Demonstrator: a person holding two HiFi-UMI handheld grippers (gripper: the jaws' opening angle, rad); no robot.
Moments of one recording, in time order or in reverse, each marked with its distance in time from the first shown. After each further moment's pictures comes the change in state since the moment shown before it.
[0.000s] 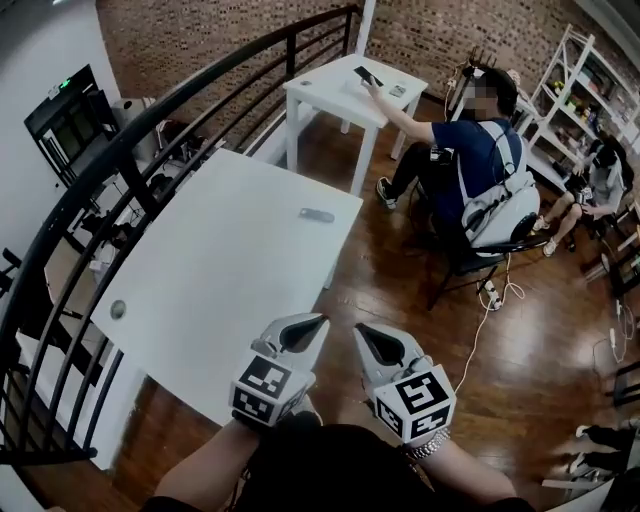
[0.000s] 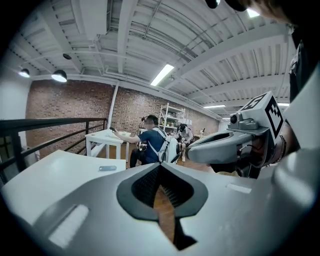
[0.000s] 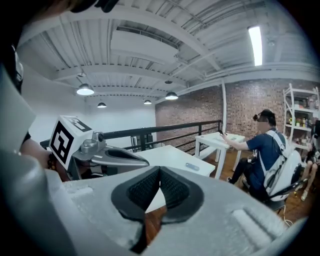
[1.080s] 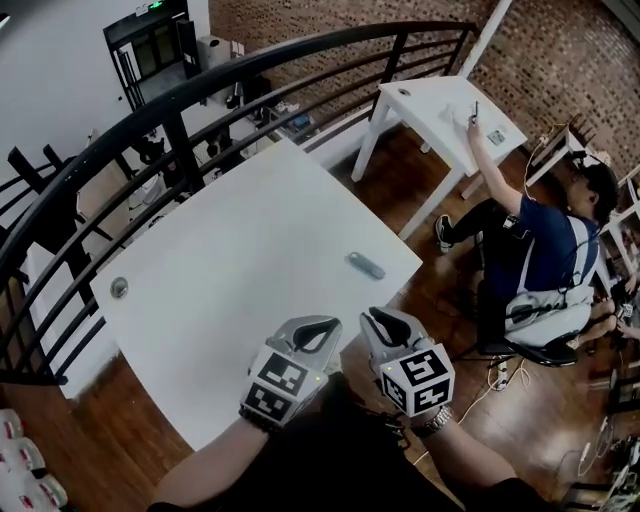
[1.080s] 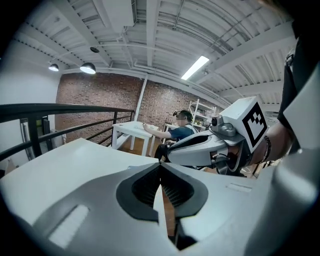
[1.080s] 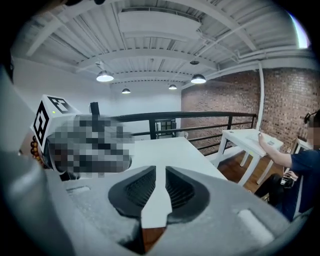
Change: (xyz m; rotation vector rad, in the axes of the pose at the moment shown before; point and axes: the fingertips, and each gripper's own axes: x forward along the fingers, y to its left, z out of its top) left arm 0.095 0.171 0.006 -0.183 0.061 0.264; right arm 0.229 -0.092 0.027 -0.170 0.174 0.302
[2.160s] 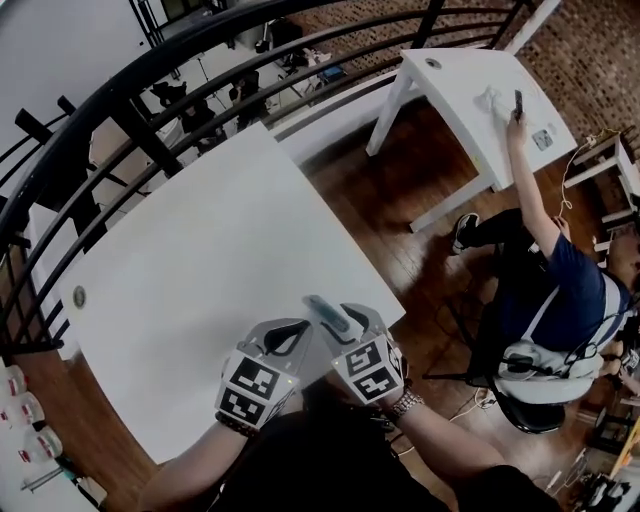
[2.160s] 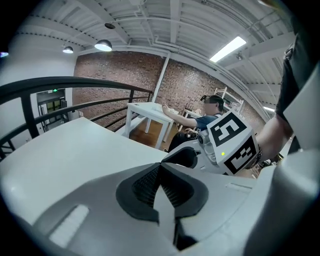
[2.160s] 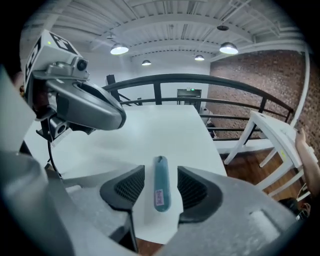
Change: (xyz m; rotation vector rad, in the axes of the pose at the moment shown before) left arm 0.172 0.084 0.006 -0.189 0.199 0.153; right arm 0.157 -0.140 -0.074 -0.194 0.317 0.274
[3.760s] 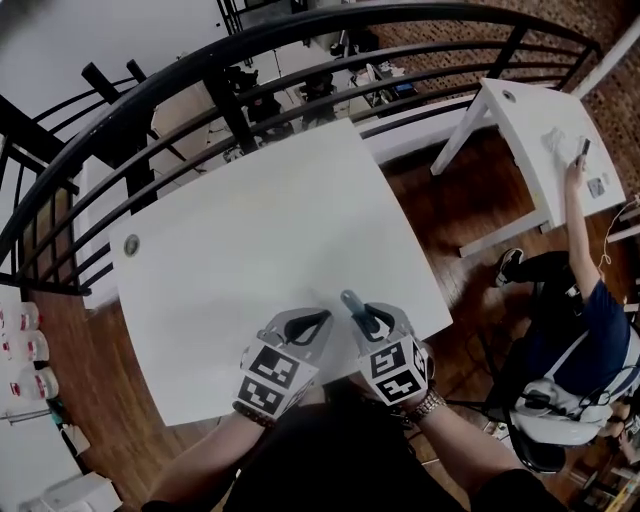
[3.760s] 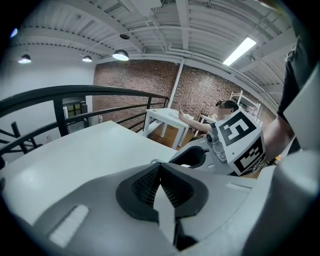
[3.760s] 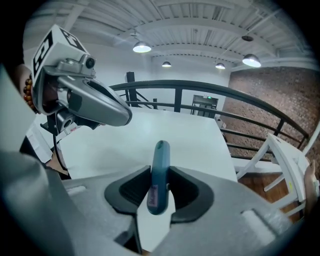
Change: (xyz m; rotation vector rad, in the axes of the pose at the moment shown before) left arm -0.064 0.032 -0.016 -0.071 -0.077 0.189; right arm 0.005 0.056 0.035 -0.197 -0.028 0.079
